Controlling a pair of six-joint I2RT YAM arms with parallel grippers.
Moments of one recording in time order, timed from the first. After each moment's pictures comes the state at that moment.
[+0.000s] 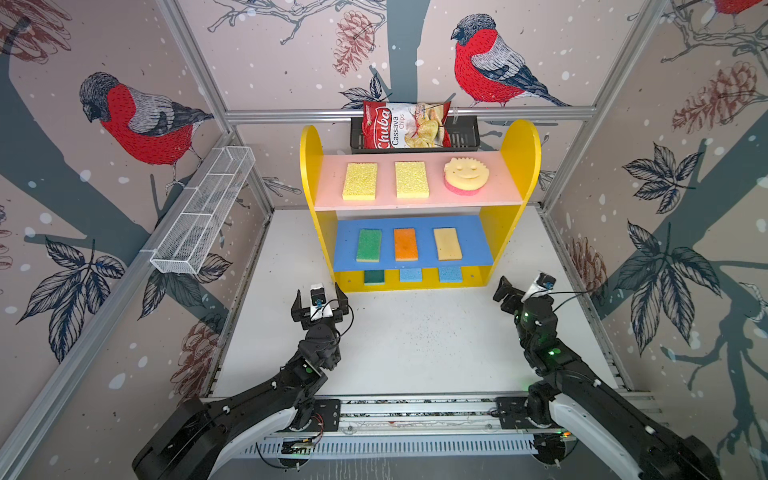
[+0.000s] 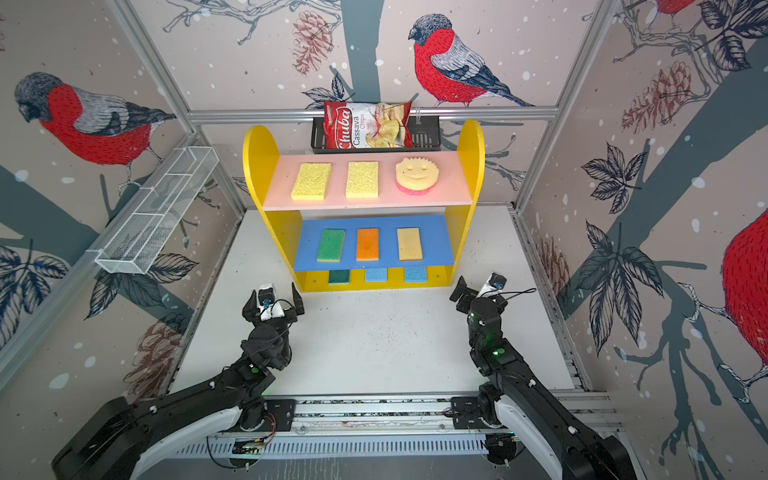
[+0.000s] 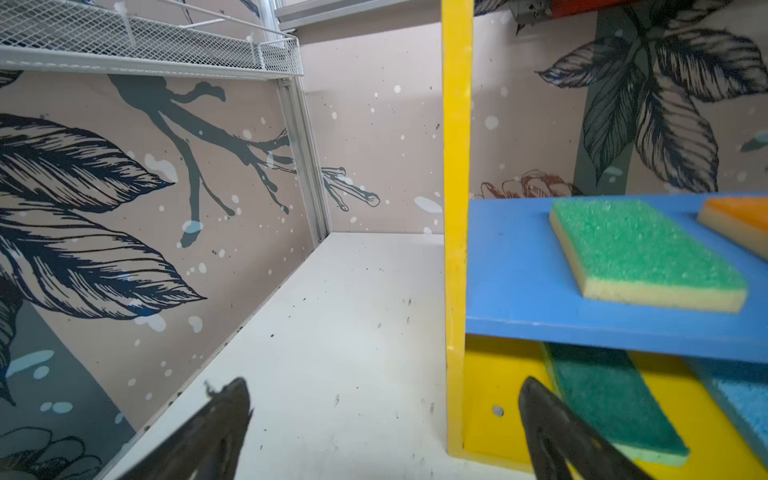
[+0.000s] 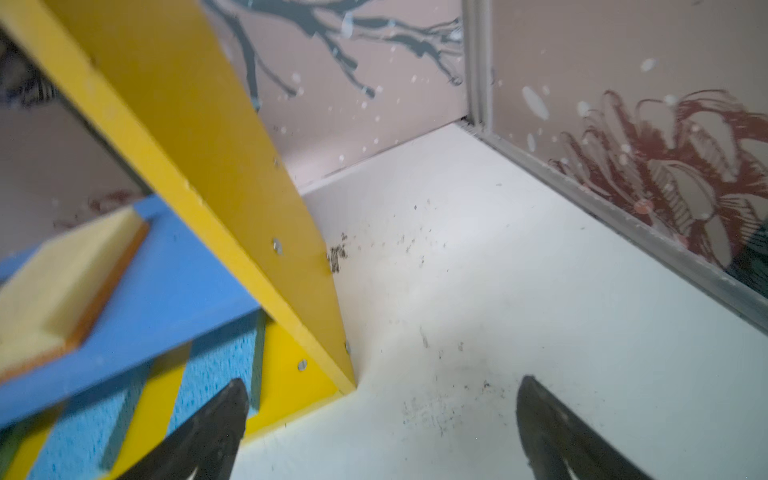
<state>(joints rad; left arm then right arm) -0.70 0.88 0.03 0.89 -0.97 0.16 0.37 0.76 0.20 0.27 0.43 0.33</state>
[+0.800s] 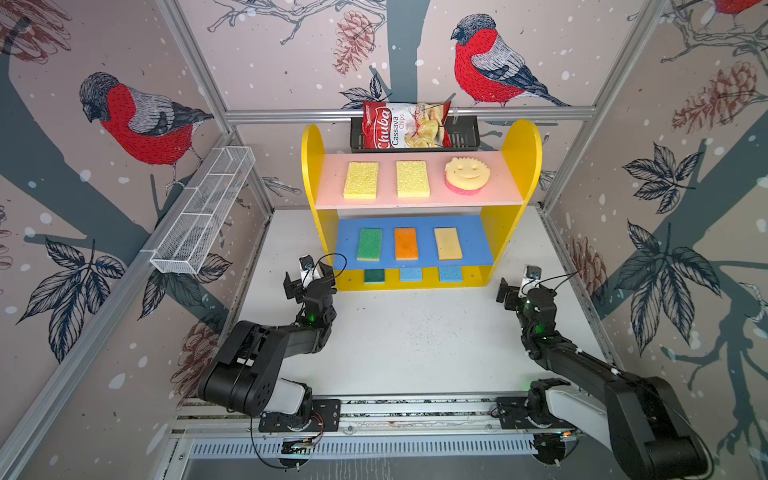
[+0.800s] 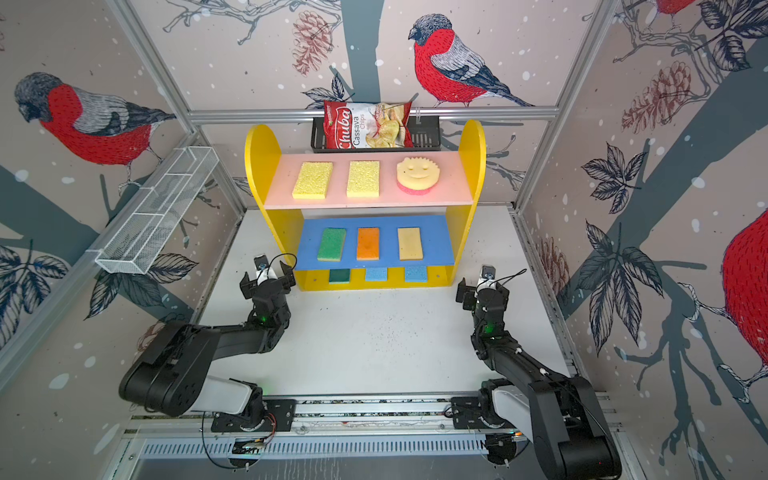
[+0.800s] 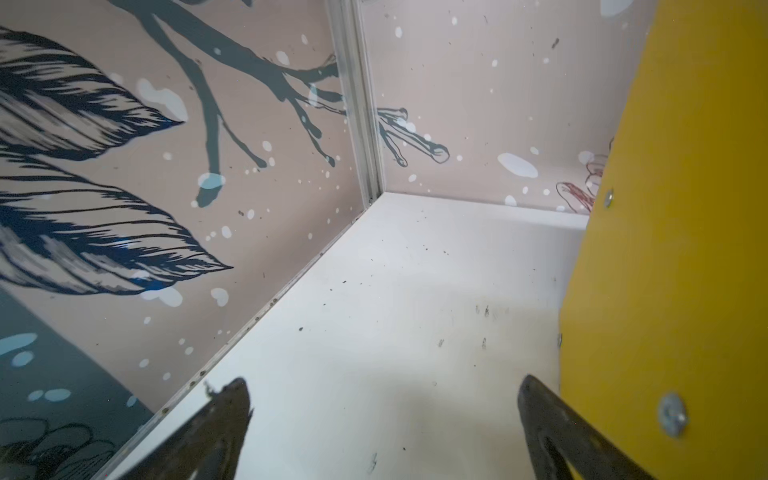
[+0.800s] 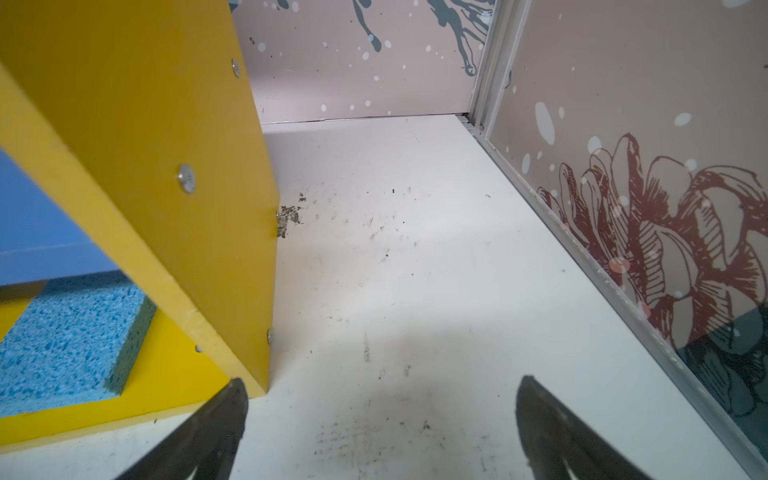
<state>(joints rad) -0.25 1.45 0.35 0.91 -0.70 -0.01 0.14 1.09 0.19 0.56 0.27 0.03</state>
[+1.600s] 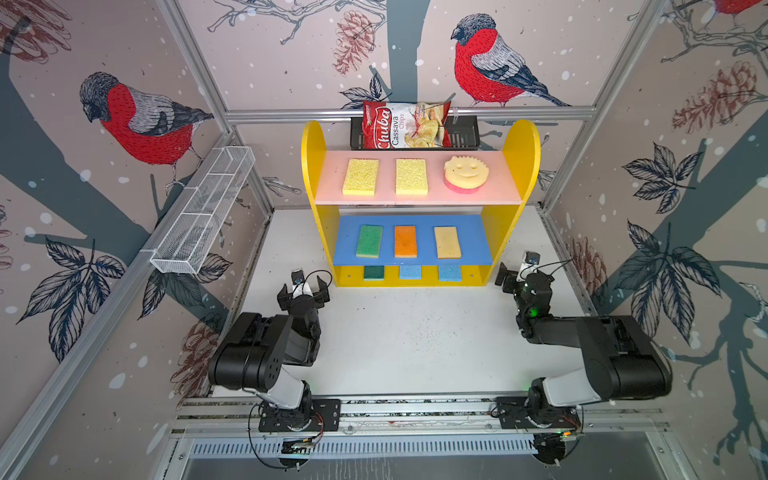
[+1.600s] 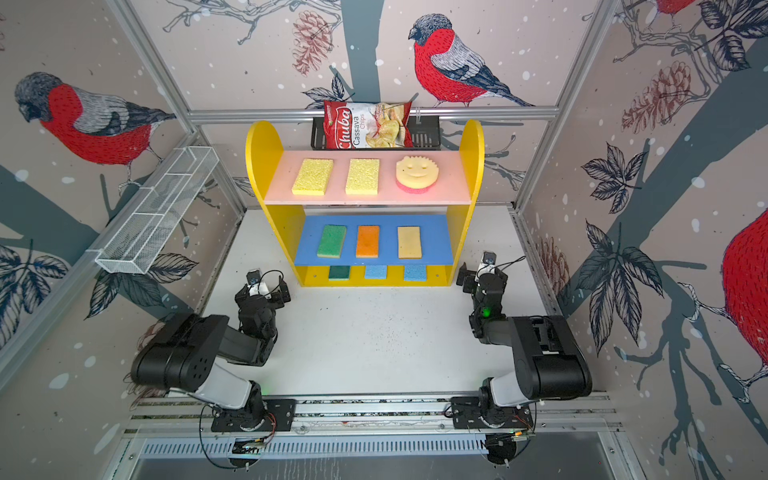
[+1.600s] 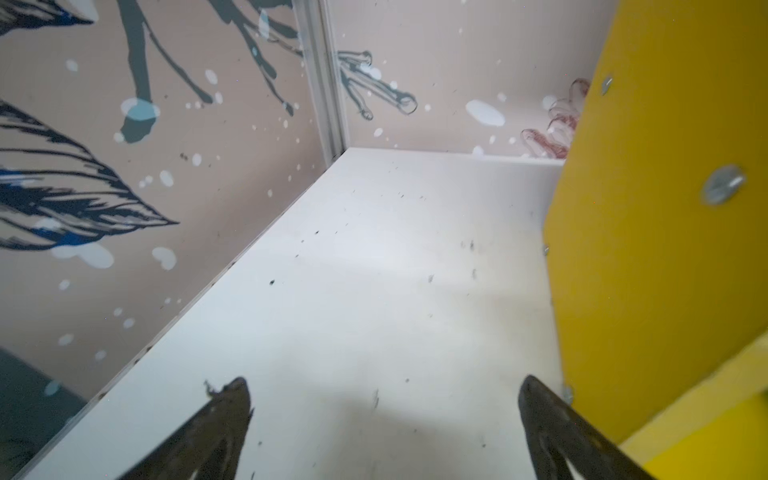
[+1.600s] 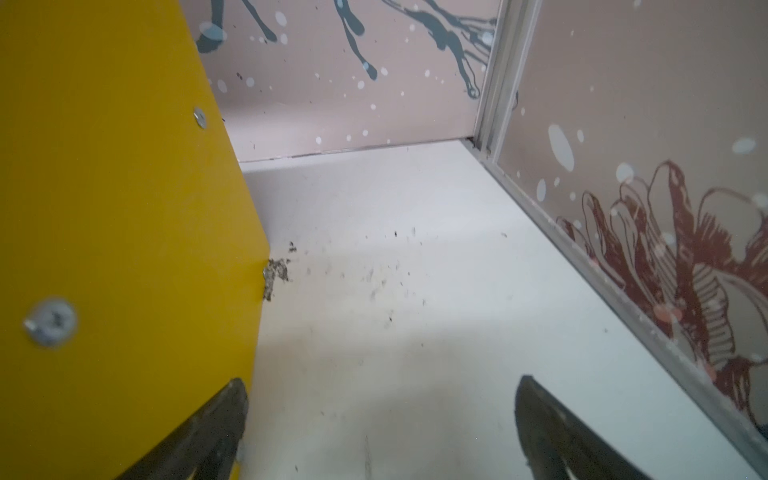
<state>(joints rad) -0.07 1.52 0.16 1.22 -0.39 -0.04 0.03 1.48 0.27 0.92 0.18 0.05</state>
